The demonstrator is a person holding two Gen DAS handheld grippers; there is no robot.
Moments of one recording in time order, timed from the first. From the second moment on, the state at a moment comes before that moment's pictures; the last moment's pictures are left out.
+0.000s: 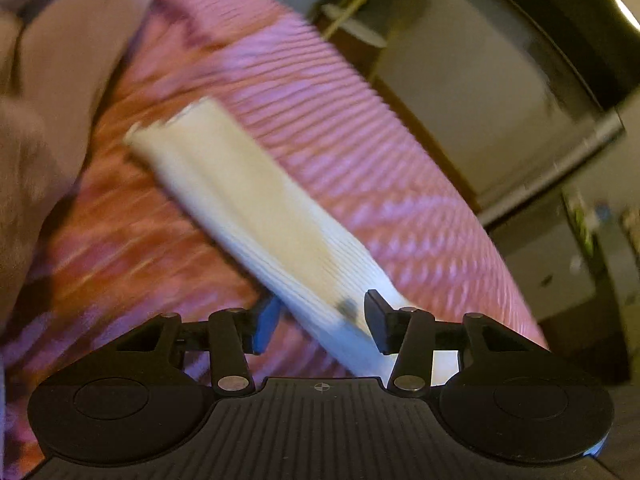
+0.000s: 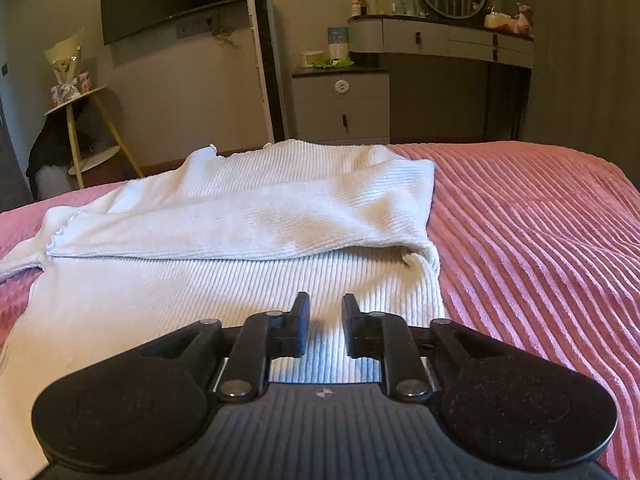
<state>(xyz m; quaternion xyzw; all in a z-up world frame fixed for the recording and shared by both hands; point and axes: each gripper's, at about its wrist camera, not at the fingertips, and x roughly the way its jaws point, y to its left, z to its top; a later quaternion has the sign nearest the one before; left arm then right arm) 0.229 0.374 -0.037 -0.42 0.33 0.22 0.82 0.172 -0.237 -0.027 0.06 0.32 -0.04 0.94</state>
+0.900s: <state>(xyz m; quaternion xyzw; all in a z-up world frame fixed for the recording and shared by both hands) 0.269 -0.007 -0.006 -0.03 0.36 -0.09 0.93 0.157 -0.258 -0.024 0.12 0.32 -0.03 0.94</state>
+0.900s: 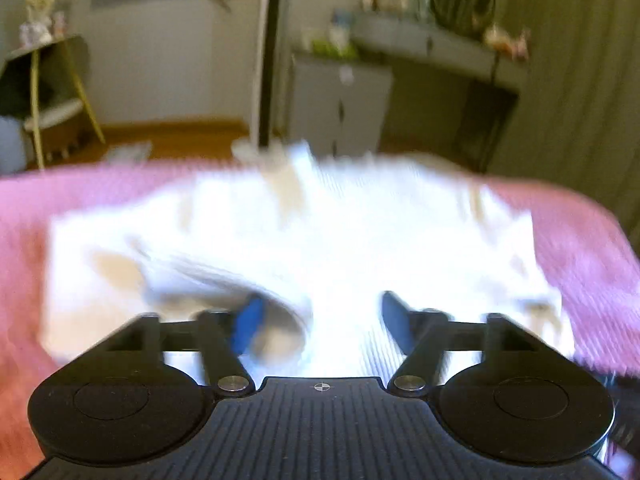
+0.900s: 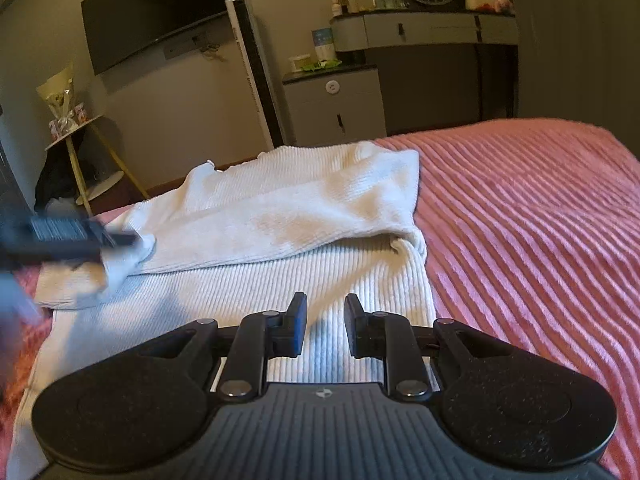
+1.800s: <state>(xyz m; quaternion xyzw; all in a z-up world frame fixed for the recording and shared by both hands) 0.216 0.138 -0.036 -0.14 0.35 0.11 0.92 0.224 -0.081 -0.023 -0.03 0.31 0.13 0.94</state>
